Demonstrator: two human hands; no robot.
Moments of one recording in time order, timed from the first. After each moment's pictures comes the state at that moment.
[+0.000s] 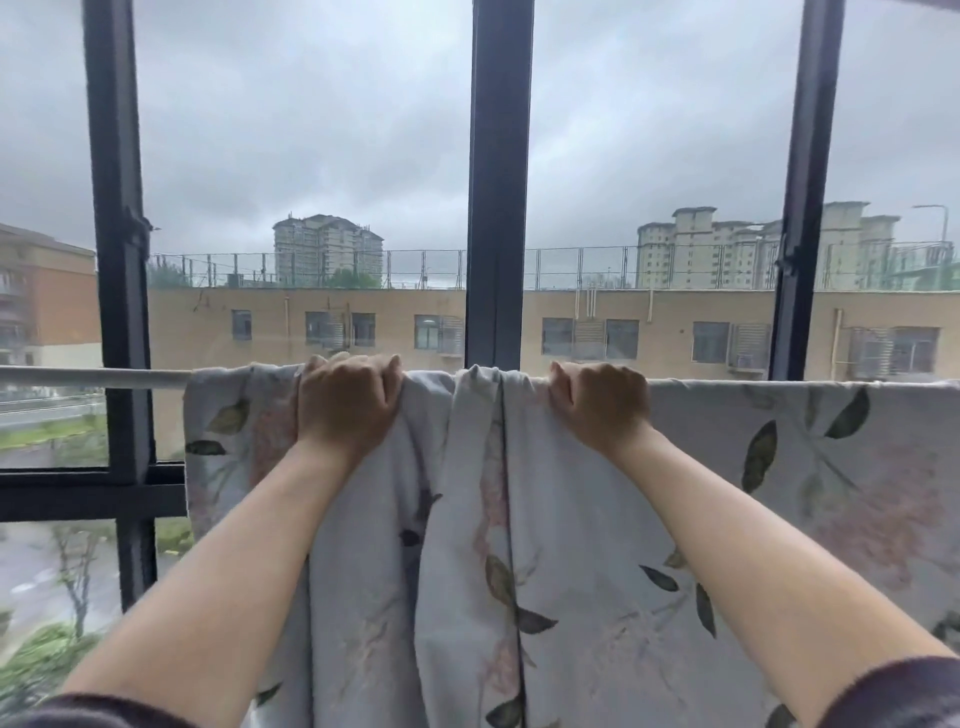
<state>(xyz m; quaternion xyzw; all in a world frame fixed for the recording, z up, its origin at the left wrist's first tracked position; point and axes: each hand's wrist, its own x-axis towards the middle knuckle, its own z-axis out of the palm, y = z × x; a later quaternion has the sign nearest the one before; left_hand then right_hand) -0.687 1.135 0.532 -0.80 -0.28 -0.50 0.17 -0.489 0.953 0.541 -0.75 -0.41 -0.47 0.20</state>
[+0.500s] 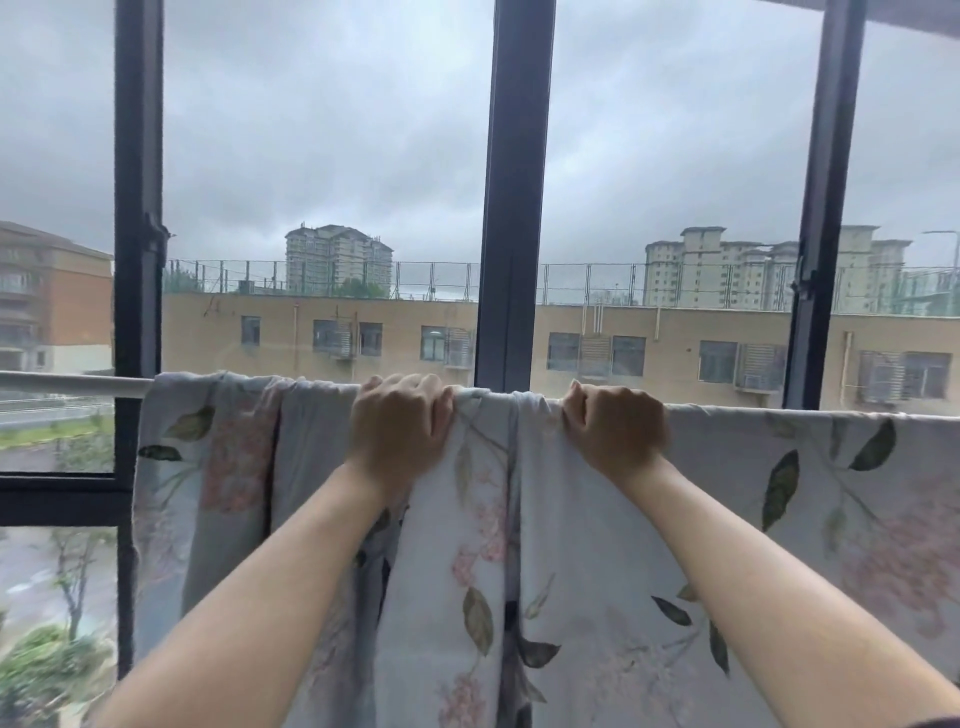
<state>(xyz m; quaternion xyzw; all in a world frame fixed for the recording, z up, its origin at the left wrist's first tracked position) -0.663 1.123 0.525 -0.79 -0.19 -0.56 0.17 -0.488 0.964 0.537 -0.75 -0.37 -0.50 0.23</state>
